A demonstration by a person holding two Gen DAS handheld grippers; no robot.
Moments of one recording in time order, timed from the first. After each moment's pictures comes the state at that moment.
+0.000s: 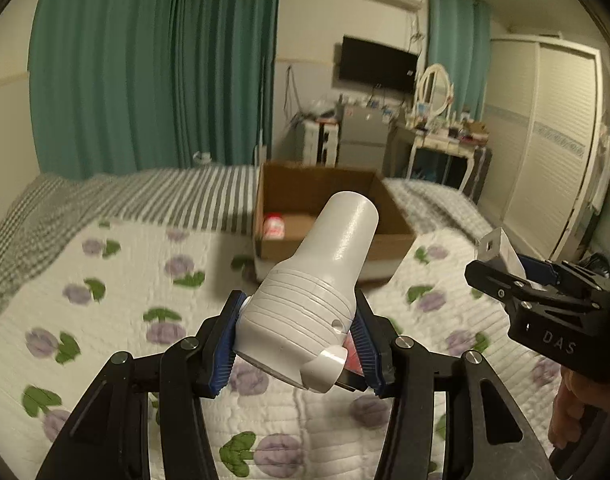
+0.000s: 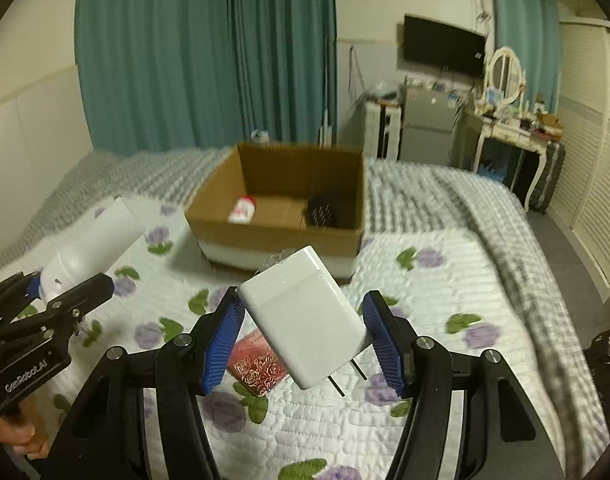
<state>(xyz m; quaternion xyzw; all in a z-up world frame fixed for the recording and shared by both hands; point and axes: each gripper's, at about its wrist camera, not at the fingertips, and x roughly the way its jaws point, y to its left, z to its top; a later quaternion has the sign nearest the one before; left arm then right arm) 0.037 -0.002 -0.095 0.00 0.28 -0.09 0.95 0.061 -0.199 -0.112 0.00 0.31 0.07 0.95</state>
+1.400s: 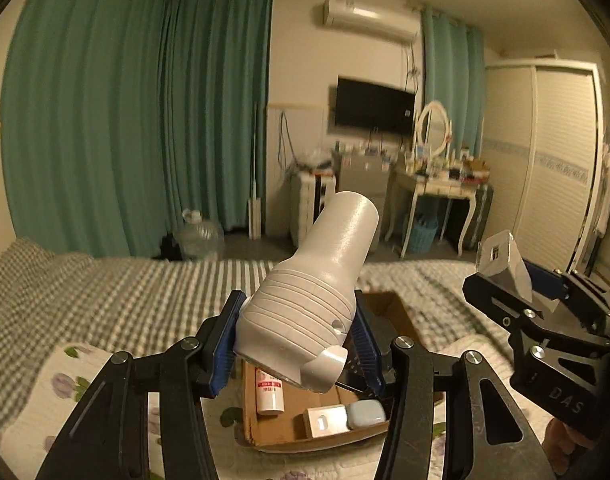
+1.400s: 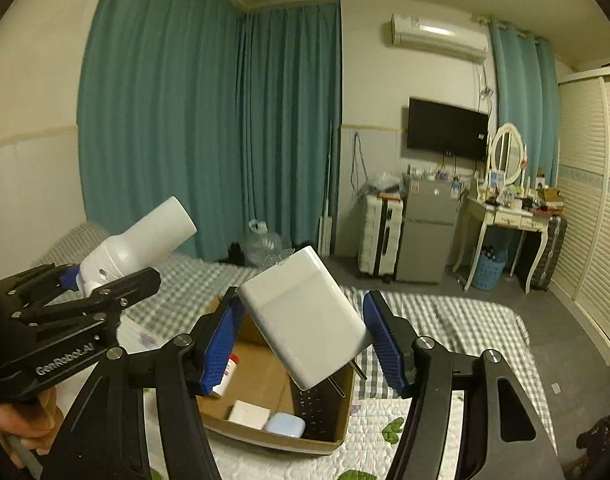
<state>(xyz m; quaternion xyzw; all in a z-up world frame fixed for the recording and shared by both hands) 0.208 -0.029 -0.046 0.01 0.22 -0.09 0.97 0.198 -0.188 -0.027 -0.02 0.18 0.08 0.98</state>
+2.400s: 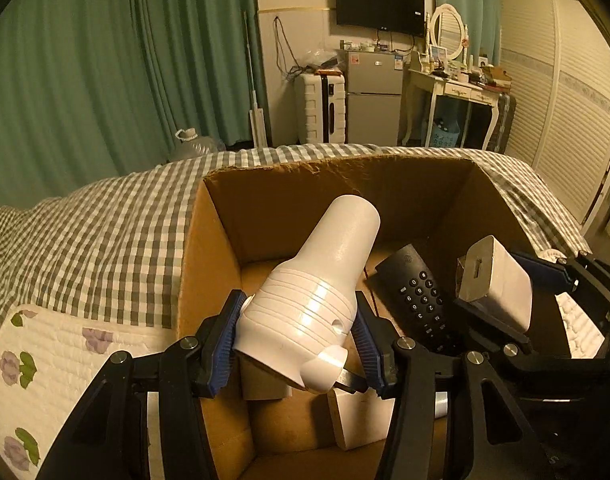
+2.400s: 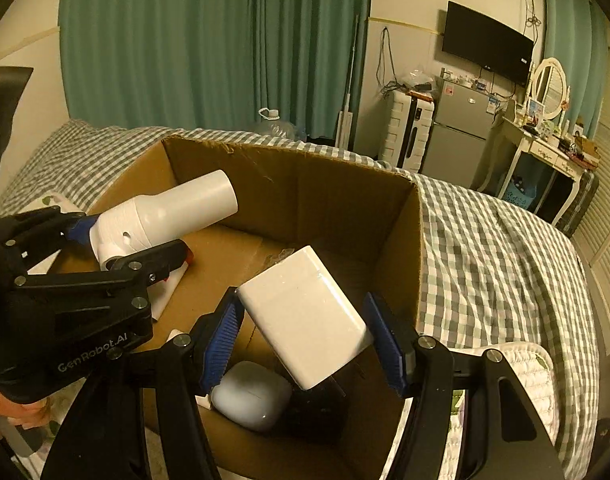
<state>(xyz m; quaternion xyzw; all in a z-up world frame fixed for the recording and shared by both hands) 0.295 -0.061 -0.165 0.07 0.37 -0.07 0.92 0.310 -0.199 -0.186 -0.06 0.35 0.11 0.93</state>
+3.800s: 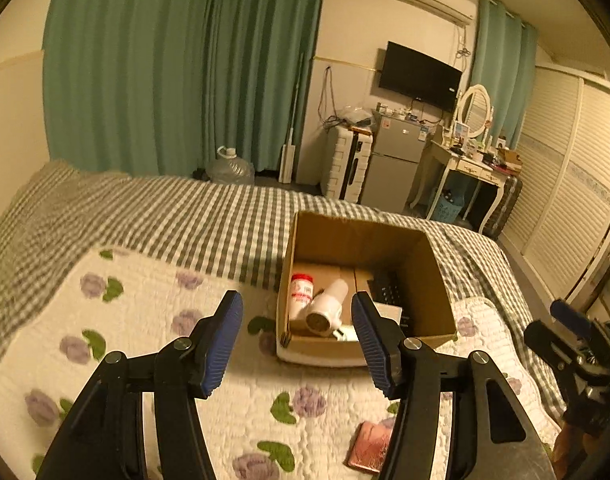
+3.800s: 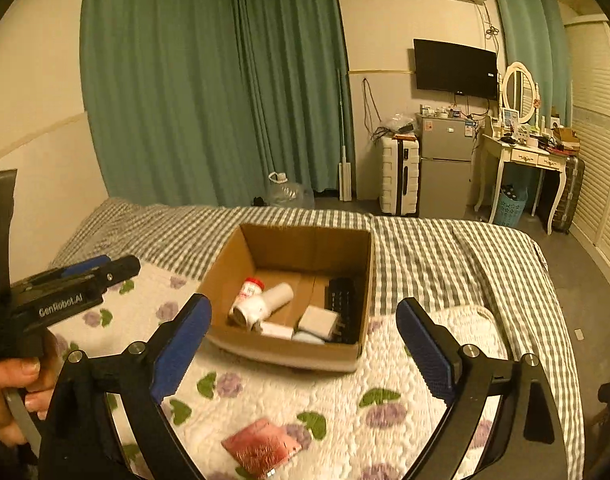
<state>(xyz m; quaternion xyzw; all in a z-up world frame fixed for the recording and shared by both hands) 0.149 0.012 -0.064 -0.06 0.31 -0.03 0.95 0.140 -0.229 -0.063 0.03 0.27 0.11 0.96</state>
